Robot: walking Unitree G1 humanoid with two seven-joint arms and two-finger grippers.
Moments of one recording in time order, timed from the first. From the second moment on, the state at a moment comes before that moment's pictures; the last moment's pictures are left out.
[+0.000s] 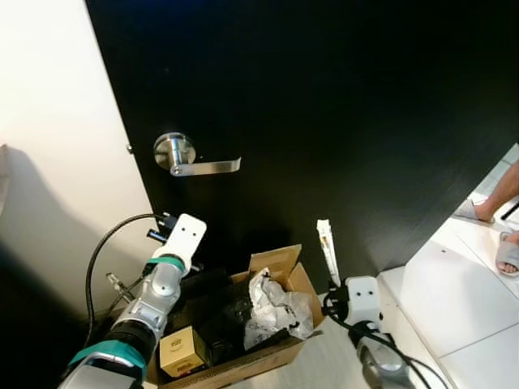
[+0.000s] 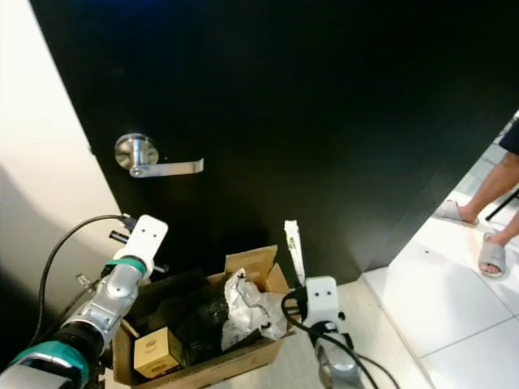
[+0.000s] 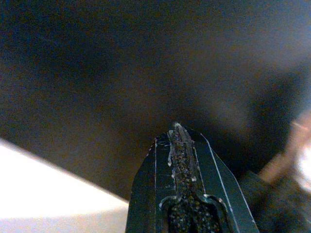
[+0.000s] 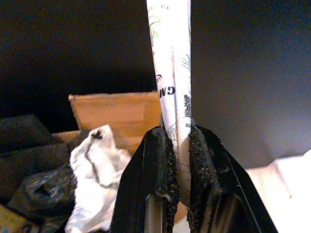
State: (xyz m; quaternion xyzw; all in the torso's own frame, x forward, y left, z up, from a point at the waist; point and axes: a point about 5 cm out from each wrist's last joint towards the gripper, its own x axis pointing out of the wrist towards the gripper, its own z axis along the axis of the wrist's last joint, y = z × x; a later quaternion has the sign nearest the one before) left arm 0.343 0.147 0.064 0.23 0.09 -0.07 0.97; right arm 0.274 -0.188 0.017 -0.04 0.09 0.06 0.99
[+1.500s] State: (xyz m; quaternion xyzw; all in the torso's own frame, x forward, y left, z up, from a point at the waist) left arm 0.299 0.160 0.044 0.10 0.11 -0.12 0.98; right arm 0.330 -0.188 0.069 0.02 0.08 0.22 0.97
